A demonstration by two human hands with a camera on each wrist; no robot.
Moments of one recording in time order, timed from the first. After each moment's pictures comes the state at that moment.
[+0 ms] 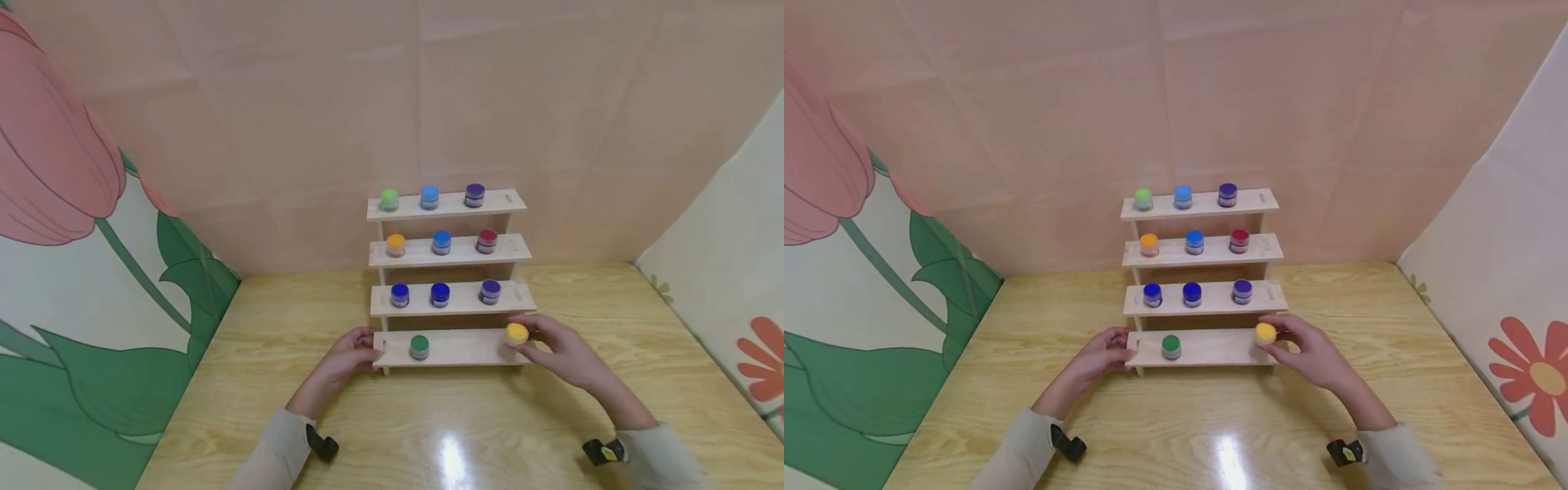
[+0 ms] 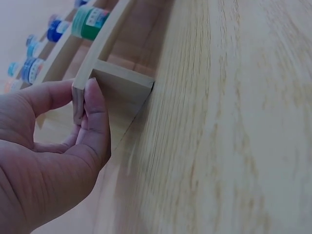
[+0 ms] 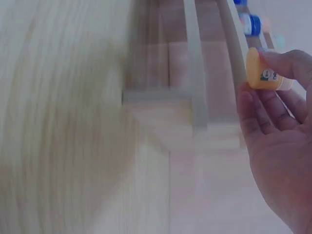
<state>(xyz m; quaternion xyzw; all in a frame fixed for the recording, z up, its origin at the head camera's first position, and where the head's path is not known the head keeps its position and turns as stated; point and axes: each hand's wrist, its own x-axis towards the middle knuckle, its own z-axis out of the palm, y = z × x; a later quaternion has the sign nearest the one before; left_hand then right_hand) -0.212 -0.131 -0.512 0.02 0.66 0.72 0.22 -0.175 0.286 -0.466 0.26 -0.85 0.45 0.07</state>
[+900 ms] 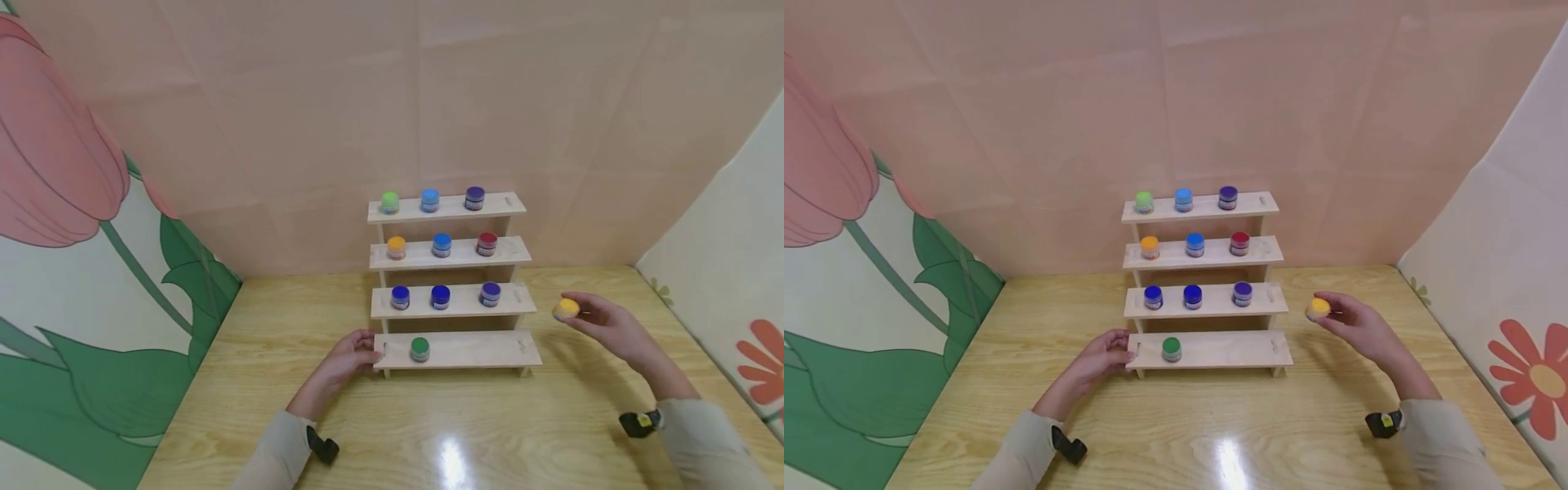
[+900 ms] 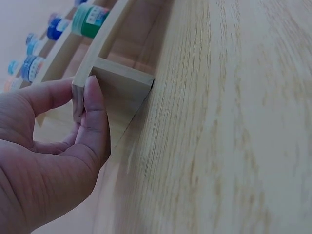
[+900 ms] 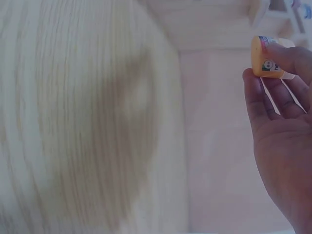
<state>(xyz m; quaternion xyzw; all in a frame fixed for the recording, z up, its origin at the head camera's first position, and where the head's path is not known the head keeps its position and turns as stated) -0.211 -0.131 -0.511 0.02 0.66 0.72 0.21 -0.207 0.383 -0.471 0.17 -0.87 0.45 0.04</state>
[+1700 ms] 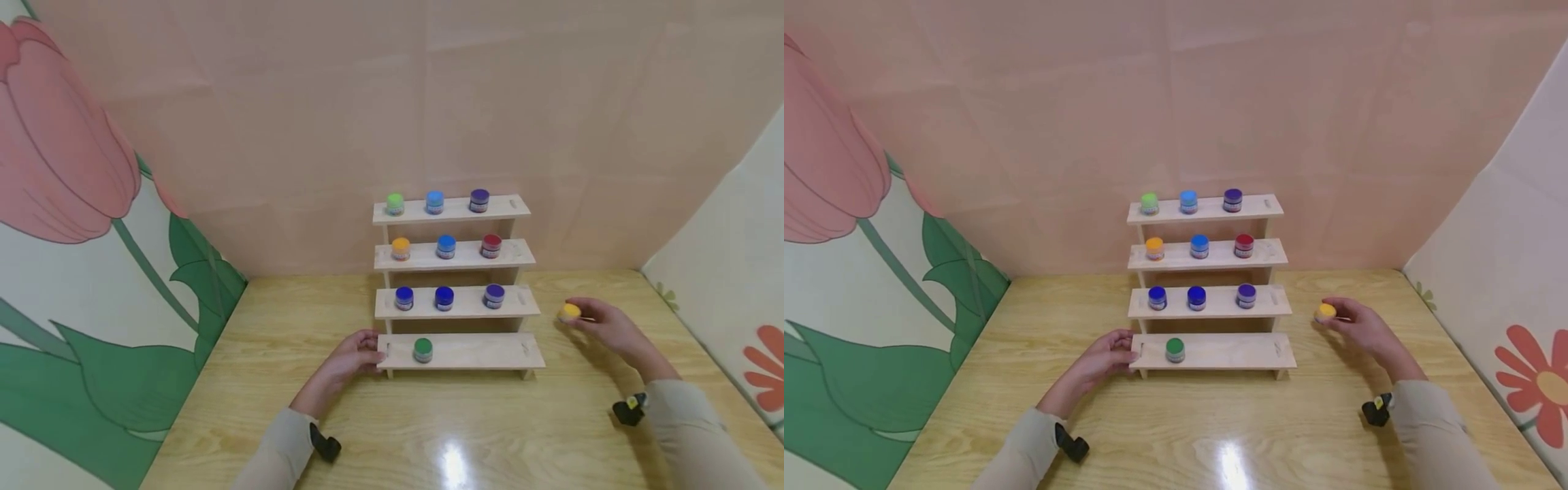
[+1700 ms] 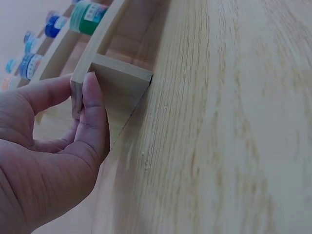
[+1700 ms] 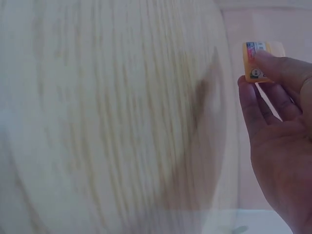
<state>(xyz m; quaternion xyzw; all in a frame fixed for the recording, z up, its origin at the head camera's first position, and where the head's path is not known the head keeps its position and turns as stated) -0.212 -0.134 -0.511 0.01 0.67 0.71 0.23 -0.249 0.414 -0.520 0.14 -0.87 0.48 0.02</state>
